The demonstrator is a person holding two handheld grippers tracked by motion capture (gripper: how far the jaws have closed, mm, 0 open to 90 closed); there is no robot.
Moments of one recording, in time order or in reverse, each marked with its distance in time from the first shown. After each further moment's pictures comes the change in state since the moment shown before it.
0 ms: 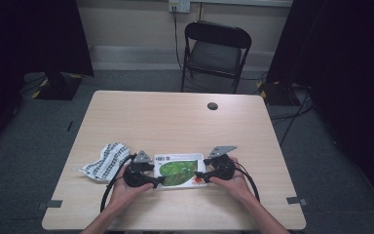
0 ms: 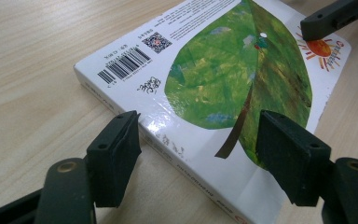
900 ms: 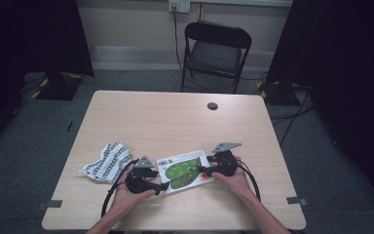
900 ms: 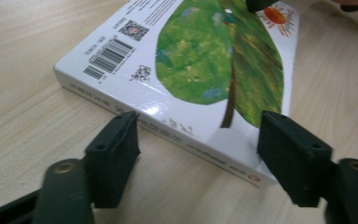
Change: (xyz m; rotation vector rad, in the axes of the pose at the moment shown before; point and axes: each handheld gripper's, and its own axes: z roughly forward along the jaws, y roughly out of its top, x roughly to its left) left arm -0.013 -0.008 0.003 -0.005 -0.092 -0.053; right arm -0.015 -0.002 0.000 -0.032 -0.047 0.105
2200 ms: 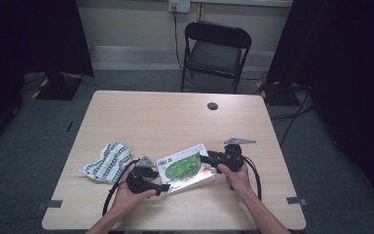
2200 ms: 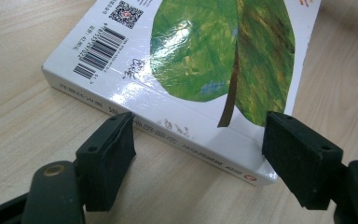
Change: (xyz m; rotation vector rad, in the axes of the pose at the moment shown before) left arm -0.002 0.001 0.000 0.020 -0.017 0.016; right arm -0.011 0.005 -0.022 -0.182 0.104 0.260
